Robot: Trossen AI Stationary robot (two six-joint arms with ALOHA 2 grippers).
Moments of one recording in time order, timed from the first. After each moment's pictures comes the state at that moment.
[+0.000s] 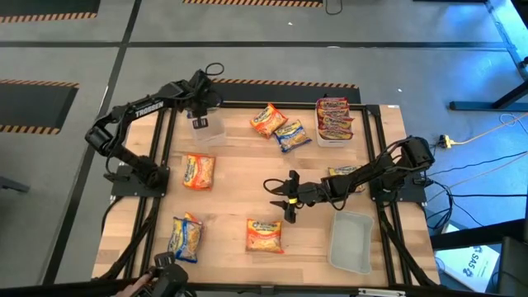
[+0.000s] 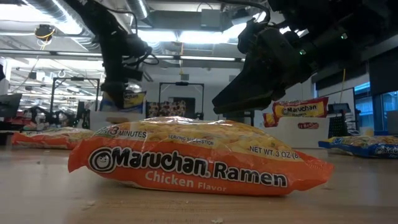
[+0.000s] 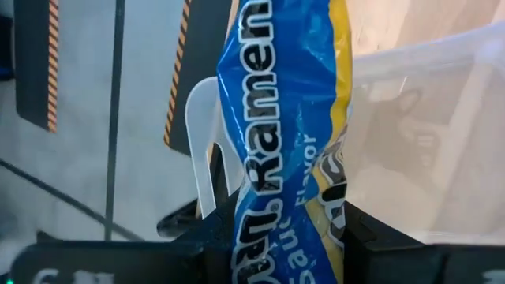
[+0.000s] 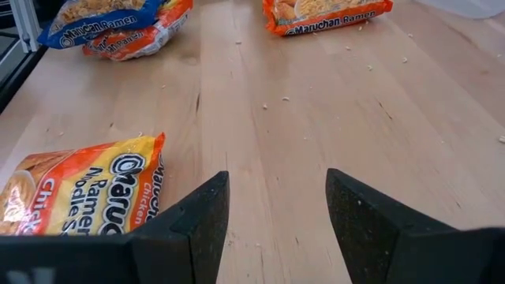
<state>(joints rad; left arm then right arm) 0.91 1.47 1.05 -0.70 -0.22 0.74 0.26 1.75 0.70 0.55 0.25 0.31</state>
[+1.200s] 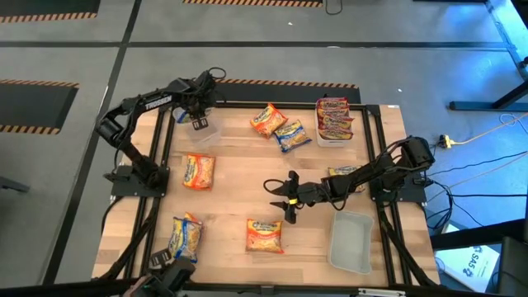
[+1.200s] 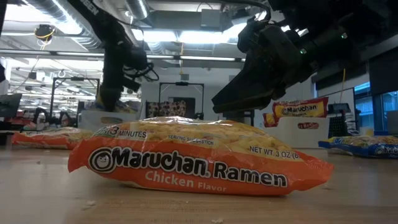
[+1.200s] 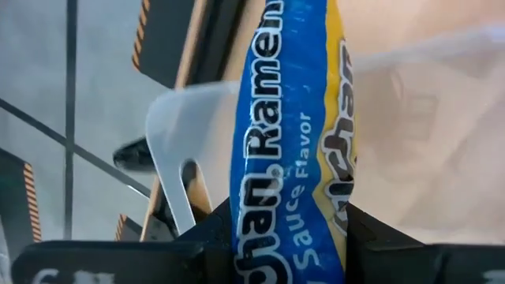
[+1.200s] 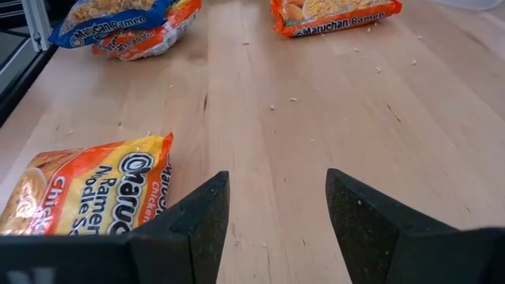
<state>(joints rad) 0.93 1.60 1.12 -0.85 -0.30 0.55 0.26 1.75 0.70 0.55 0.23 0.30</state>
